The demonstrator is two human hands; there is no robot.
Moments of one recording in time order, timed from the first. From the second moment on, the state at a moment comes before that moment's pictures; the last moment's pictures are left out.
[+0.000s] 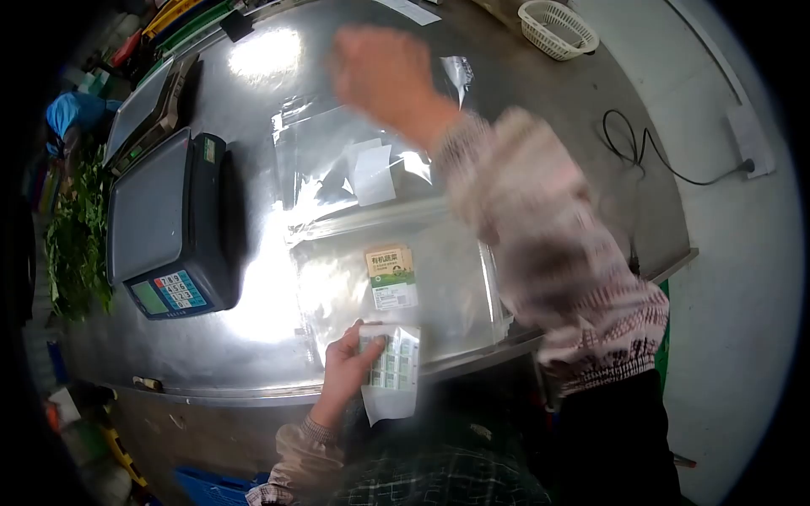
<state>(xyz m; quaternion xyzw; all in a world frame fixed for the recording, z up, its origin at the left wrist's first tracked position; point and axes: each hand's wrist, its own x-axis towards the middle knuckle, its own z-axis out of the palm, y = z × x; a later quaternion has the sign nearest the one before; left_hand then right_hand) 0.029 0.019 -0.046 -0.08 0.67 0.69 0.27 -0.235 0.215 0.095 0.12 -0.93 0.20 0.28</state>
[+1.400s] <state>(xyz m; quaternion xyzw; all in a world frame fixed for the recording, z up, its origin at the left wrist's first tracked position) 0.032 0.024 -0.053 0.04 0.81 0.57 0.07 -0.023 0.190 0.007 0.21 -0.87 0.41 -0.17</state>
